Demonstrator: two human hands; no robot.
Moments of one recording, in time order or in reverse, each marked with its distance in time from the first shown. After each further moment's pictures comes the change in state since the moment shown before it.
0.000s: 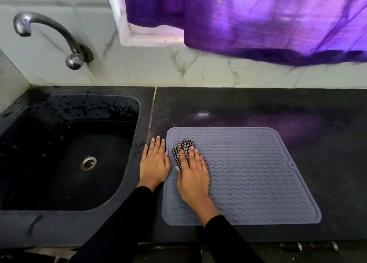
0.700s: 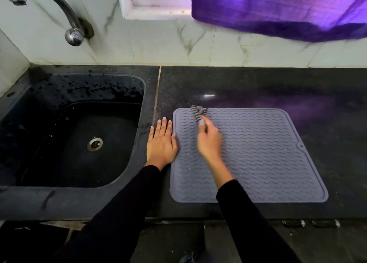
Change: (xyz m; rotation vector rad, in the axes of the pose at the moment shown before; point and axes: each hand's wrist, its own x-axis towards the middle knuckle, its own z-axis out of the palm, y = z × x) left_hand -0.003 -0.002 0.001 0.037 -0.029 0.020; right_hand 0.042 0.003 -0.043 0.856 0.013 0.402
